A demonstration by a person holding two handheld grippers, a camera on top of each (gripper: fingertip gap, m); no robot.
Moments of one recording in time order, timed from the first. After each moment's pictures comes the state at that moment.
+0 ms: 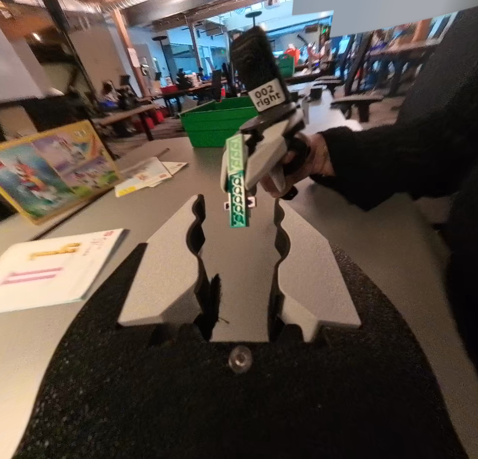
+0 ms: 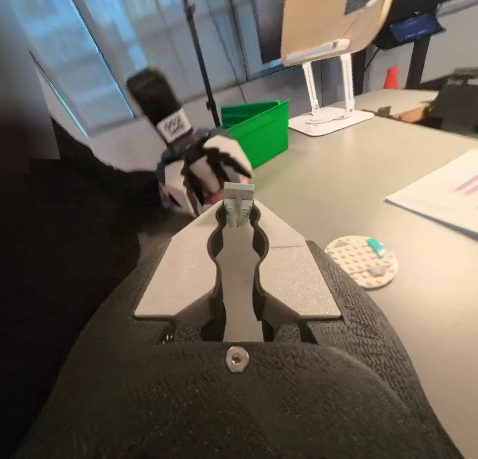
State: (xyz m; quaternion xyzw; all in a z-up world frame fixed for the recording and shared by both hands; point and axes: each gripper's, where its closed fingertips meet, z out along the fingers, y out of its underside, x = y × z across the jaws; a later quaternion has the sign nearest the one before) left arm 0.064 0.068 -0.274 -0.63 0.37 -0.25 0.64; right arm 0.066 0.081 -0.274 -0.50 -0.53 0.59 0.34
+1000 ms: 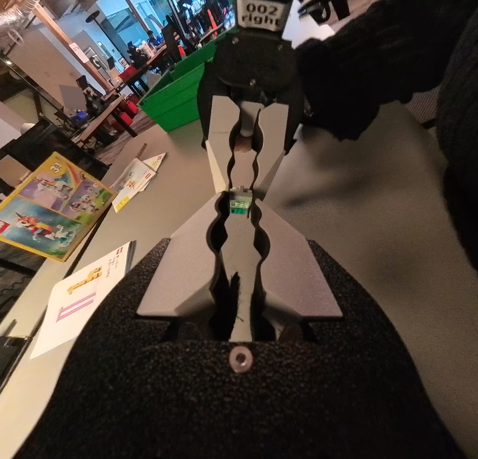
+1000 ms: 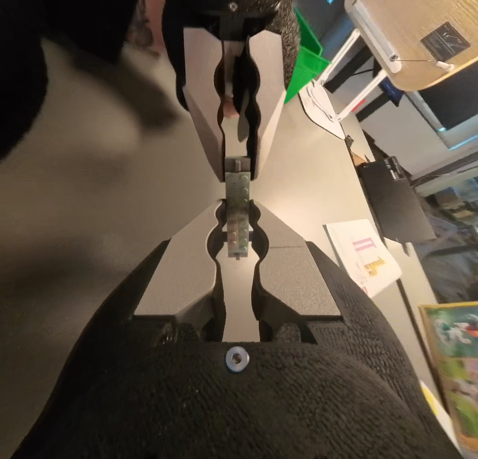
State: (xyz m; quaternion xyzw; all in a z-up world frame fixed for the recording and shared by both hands) left arm 0.075 0.042 -0.297 -0.59 0.53 -0.14 0.59; right arm 0.061 0.051 -0.316 -0.35 -0.76 0.27 0.47
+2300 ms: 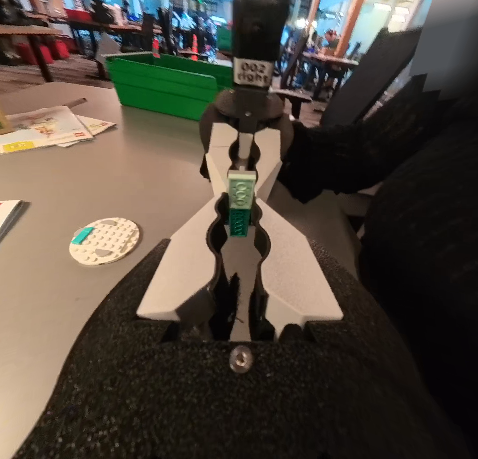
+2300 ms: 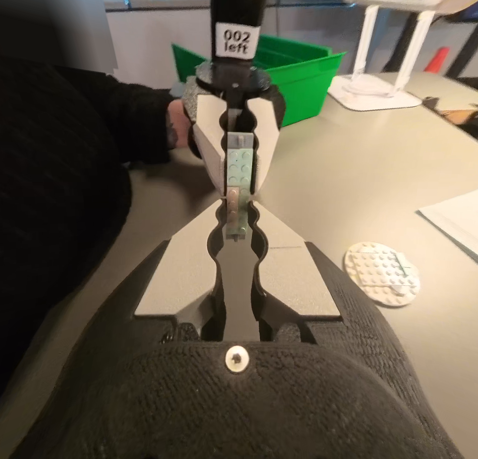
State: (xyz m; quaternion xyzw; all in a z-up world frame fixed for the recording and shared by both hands) left arm 0.078 0.046 -0.290 -0.66 0.38 -0.39 0.52; right arm 0.061 0.039 -0.304 -0.45 -0.66 0.50 0.33
